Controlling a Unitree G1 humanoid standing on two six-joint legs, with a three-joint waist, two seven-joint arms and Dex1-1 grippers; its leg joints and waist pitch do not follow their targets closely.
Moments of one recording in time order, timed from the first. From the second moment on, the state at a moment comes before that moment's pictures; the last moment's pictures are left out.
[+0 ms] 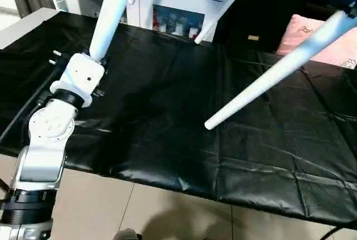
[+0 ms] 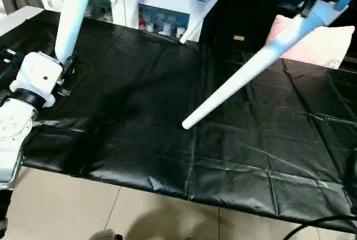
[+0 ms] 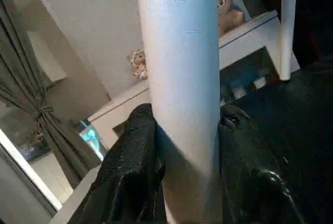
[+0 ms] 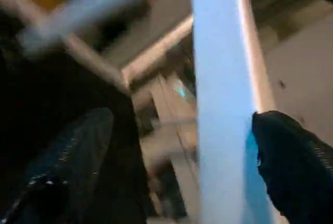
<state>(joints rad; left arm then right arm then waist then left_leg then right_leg) -0.34 0.46 0.06 -0.06 0.19 0.07 -0.24 -1.05 -0.80 -0.13 0.43 0.43 0.01 1.20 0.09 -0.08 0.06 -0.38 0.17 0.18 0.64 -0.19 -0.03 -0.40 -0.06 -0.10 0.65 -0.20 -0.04</state>
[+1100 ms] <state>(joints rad) -0.34 0.51 0.07 0.10 0.17 -0.06 -0.25 -0.39 -0.59 -0.58 0.45 0.79 0.39 1.03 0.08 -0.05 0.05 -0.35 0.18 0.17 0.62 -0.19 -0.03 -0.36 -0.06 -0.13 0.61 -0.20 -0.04</state>
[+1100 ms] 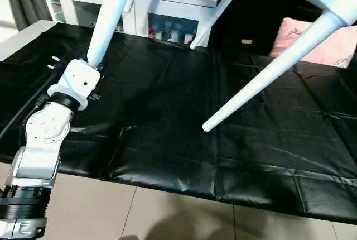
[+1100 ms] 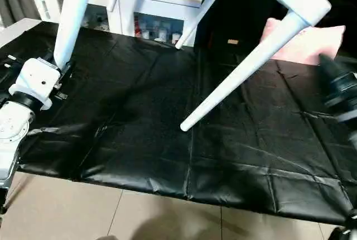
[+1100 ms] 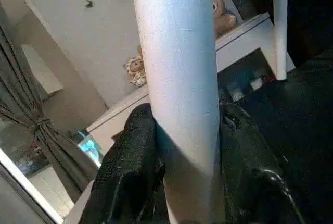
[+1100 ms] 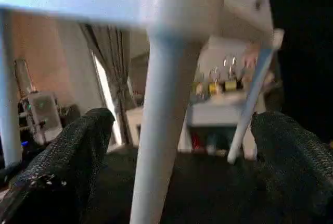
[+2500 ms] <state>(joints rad) -0.33 0.44 0.06 0.36 0.07 -0.11 -0.25 -0.42 -0.34 -0.24 0.19 0.62 0.36 0.97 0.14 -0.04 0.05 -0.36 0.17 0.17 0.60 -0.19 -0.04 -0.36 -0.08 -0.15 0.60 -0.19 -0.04</state>
